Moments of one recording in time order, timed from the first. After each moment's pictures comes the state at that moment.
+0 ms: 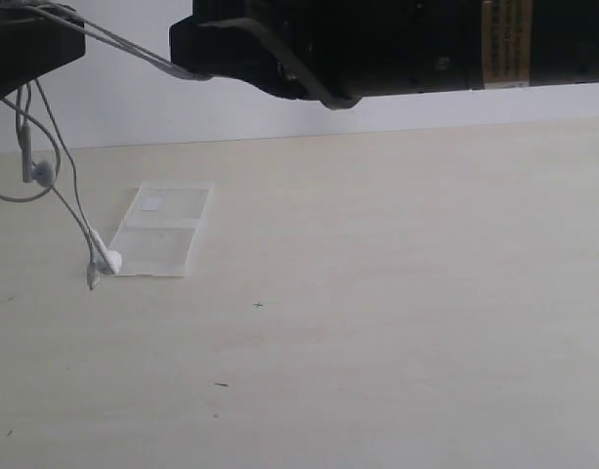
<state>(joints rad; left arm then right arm) -0.26 0.89 -0.73 -1.51 0.40 1.76 0.68 1.32 -1.03 -1.70 -0.47 2.09</state>
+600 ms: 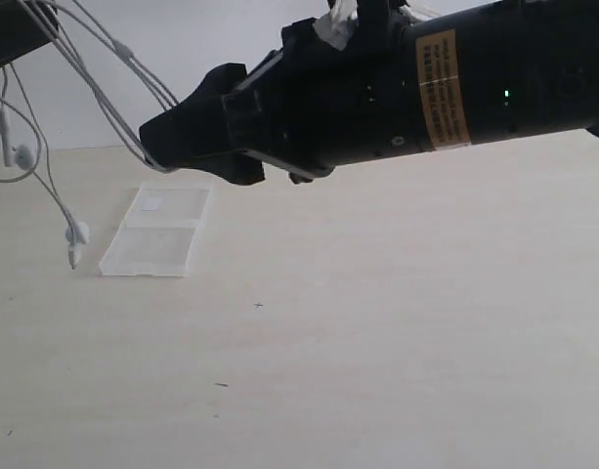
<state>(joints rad) -0.26 0.88 -0.73 -1.51 0.33 1.74 0.68 1.42 -1.02 -1.72 -0.55 1.98</state>
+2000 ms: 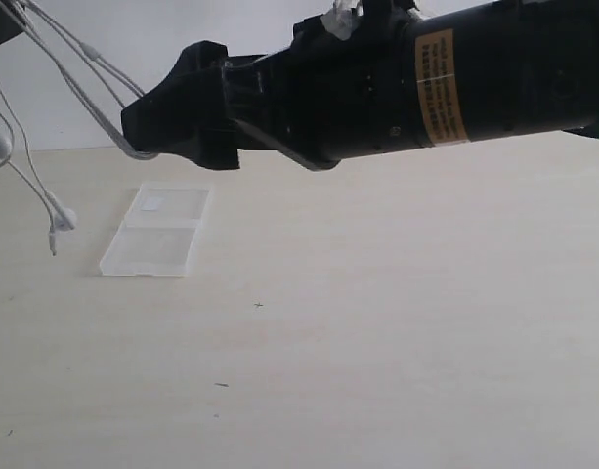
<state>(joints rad) -0.26 0.88 -0.73 -1.40 0.19 1.67 0.68 1.42 -1.02 -1.74 -0.48 2.11</state>
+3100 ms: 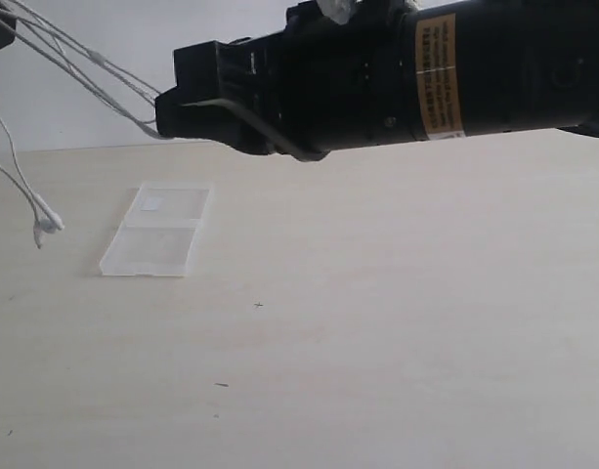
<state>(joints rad) -0.26 0.90 -0.72 -1.25 0.12 1.67 0.68 1.42 -1.02 -1.61 -0.52 2.01</state>
